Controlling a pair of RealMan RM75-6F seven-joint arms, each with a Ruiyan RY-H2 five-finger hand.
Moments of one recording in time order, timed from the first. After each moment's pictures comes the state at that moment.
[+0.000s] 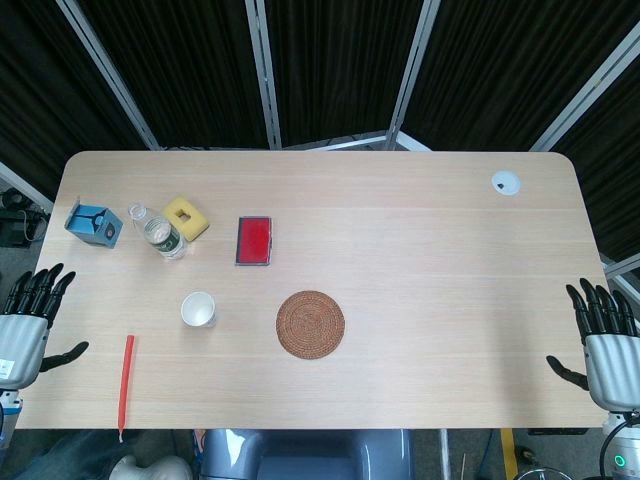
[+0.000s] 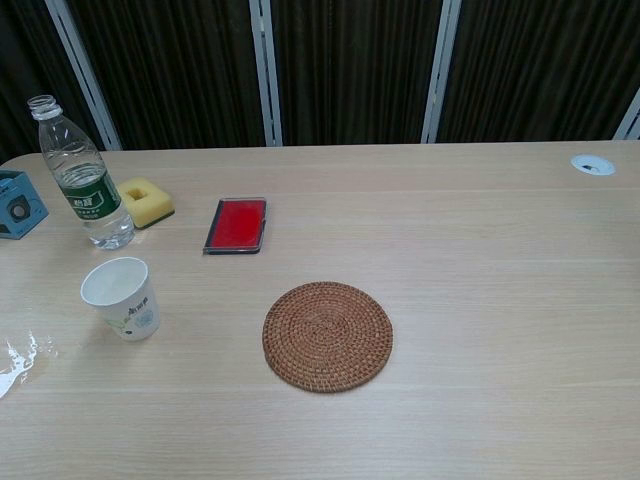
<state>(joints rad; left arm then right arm) -0.12 -1.18 -0.03 -1.54 1.58 1.52 0.07 0.04 -1.14 0.08 -1.59 -1.53 1.58 -0.14</state>
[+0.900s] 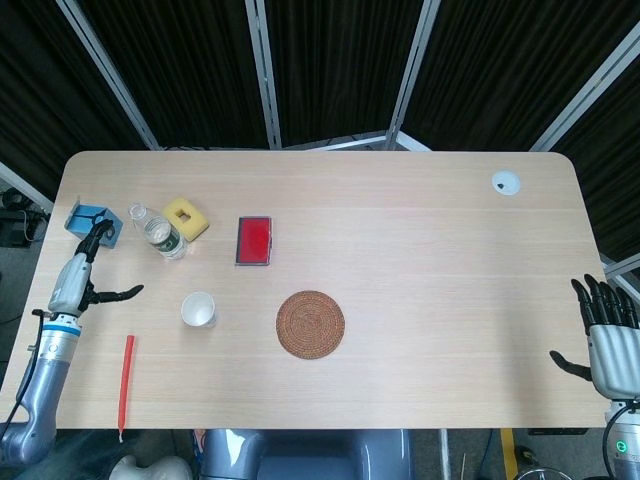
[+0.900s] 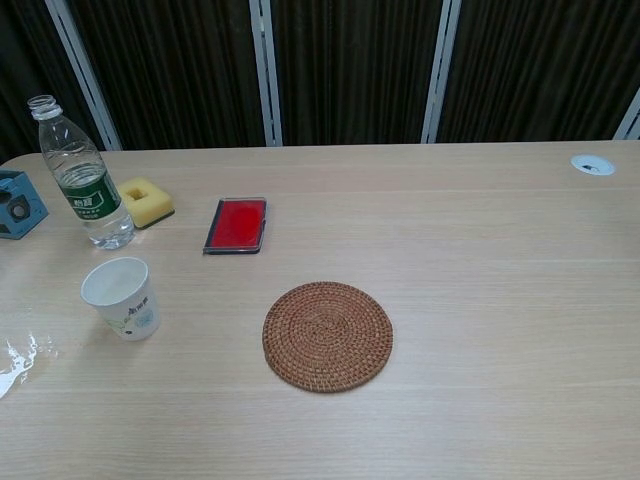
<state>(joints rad) -0.38 -1.38 -0.25 -1.36 1.24 1.07 -0.49 0.07 -1.13 0.11 -1.58 -1.42 1.48 -0.12</state>
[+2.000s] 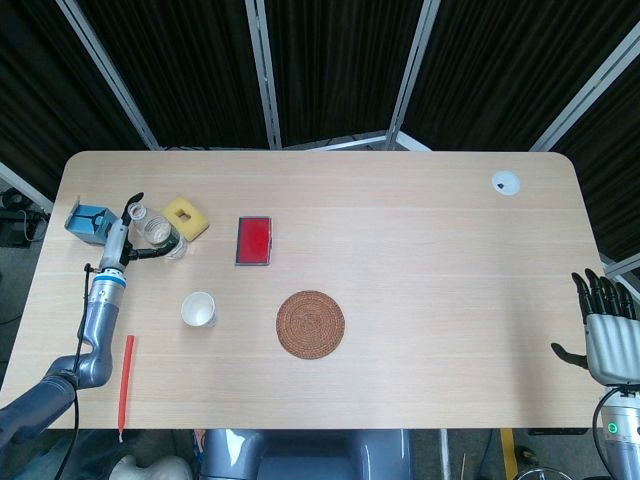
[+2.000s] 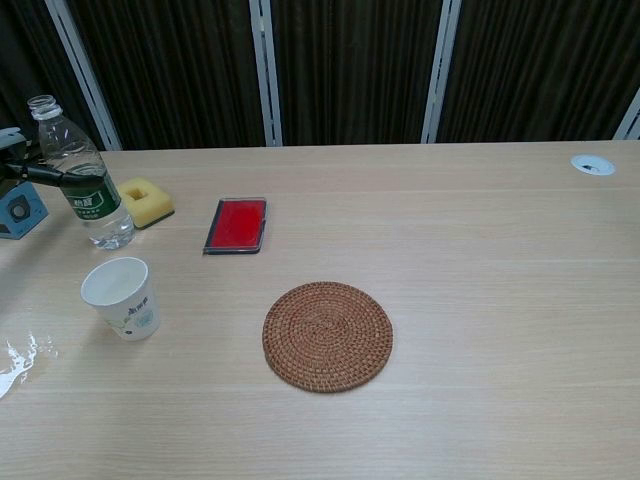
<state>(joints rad) -0.64 -1.74 -0.36 -0.71 1.18 0.77 -0.85 0.11 -1.17 0.14 -1.54 -1.32 1.41 -0.17</state>
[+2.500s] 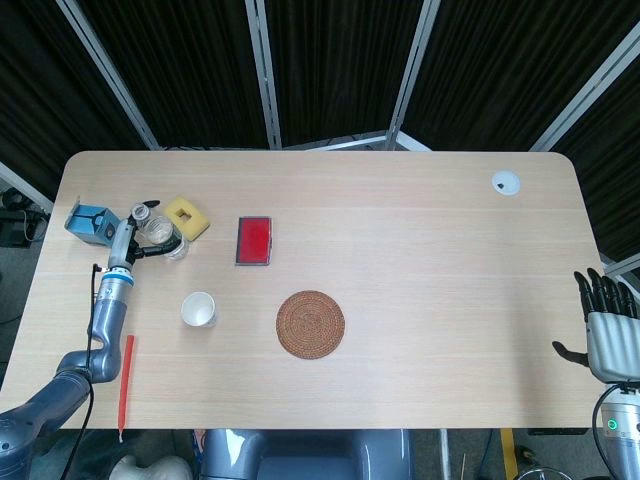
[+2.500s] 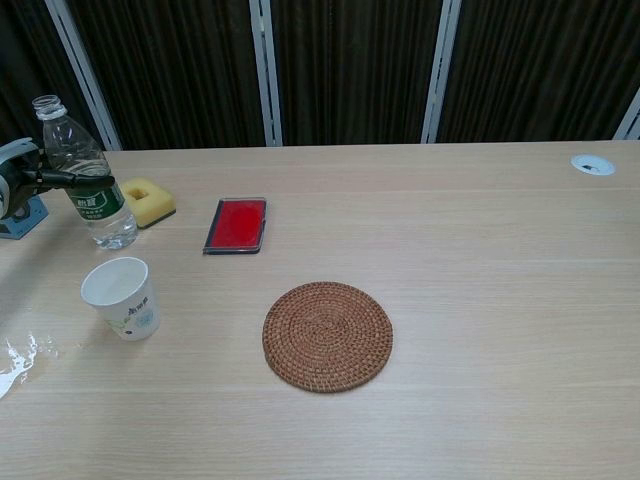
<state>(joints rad) -0.69 -1.83 -0.35 -0.54 1.22 0.73 -1.06 0.12 -1.18 0.14 -1.52 -1.30 1.39 -0.17</state>
